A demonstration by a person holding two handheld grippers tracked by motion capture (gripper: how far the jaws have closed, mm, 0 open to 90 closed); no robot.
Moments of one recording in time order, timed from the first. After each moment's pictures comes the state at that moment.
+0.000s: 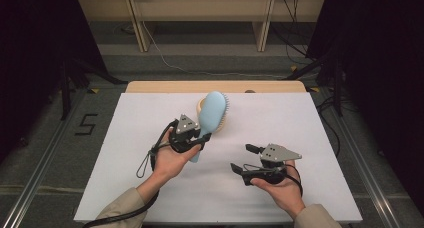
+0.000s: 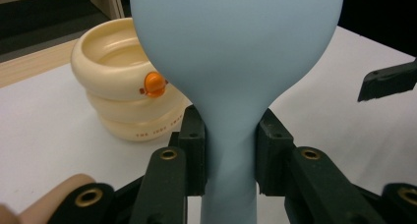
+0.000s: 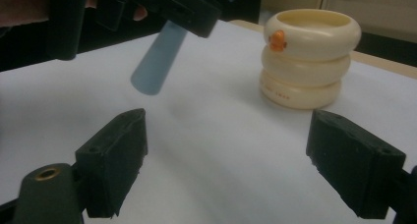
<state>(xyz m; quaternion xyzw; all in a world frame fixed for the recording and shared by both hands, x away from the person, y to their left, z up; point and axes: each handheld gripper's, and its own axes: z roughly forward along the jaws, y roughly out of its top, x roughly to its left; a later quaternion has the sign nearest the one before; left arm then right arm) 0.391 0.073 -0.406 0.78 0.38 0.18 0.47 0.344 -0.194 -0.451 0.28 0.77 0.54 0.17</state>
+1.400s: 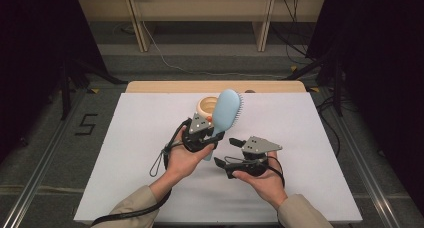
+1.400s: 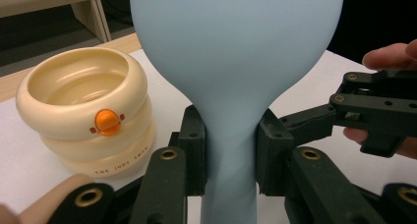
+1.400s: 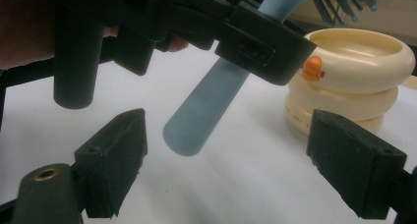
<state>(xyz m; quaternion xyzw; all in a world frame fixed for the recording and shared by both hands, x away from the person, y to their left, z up) 0.391 0.044 -0.402 0.77 0.36 0.17 0.50 0.362 -0.153 -0.445 0.26 0.78 0.55 0.15</state>
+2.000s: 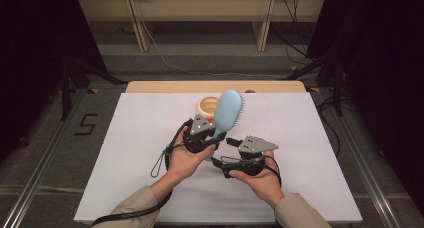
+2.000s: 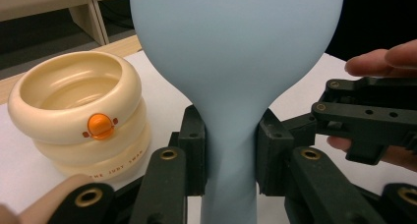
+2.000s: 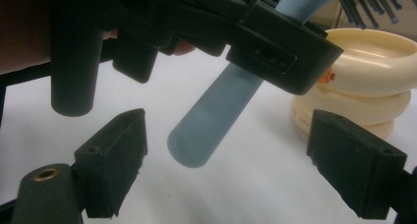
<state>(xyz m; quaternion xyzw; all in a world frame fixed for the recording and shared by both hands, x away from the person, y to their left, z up) 0.388 0.041 -0.403 0.77 0.35 0.17 0.50 0.364 -0.145 -0.446 0.26 0.78 0.55 0.15</state>
